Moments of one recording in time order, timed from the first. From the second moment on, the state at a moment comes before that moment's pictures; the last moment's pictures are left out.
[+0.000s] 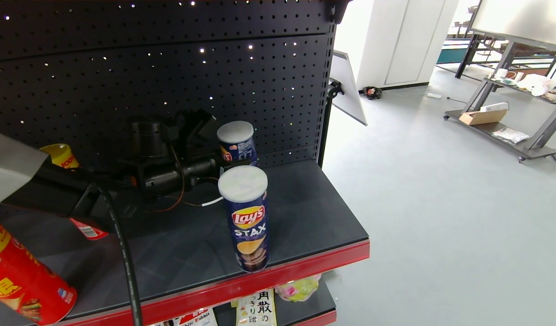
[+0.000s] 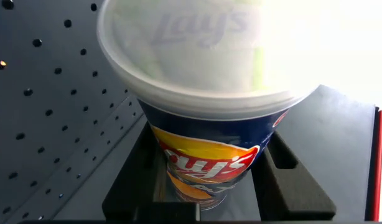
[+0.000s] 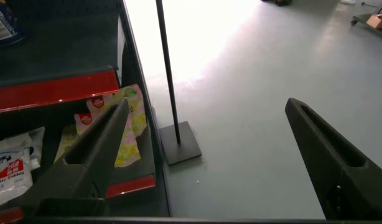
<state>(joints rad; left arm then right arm) -0.34 1.96 -0.98 -0.78 -0.40 0.15 0.00 0.00 0.00 0.00 0.02 0.00</state>
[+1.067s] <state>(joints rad) -0.33 1.95 -0.97 -0.73 -0.40 0.18 0.00 0.00 0.00 0.00 0.02 0.00</state>
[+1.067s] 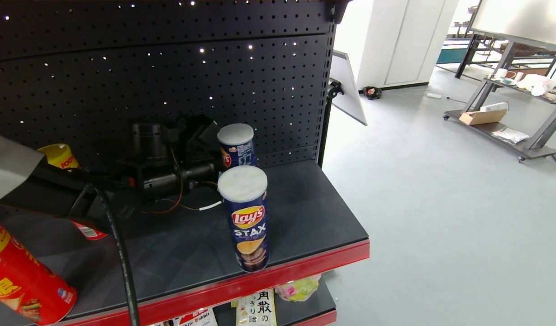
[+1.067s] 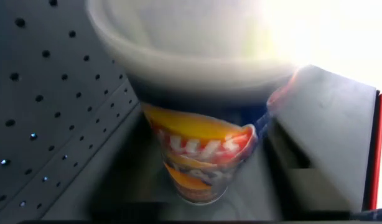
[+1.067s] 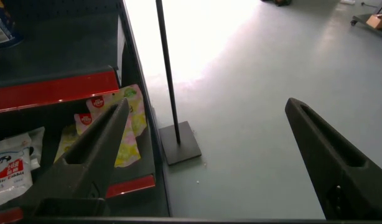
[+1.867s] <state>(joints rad) -0.27 1.73 -0.73 -0.73 -0.38 0.18 0.00 0.00 0.00 0.00 0.02 0.00</state>
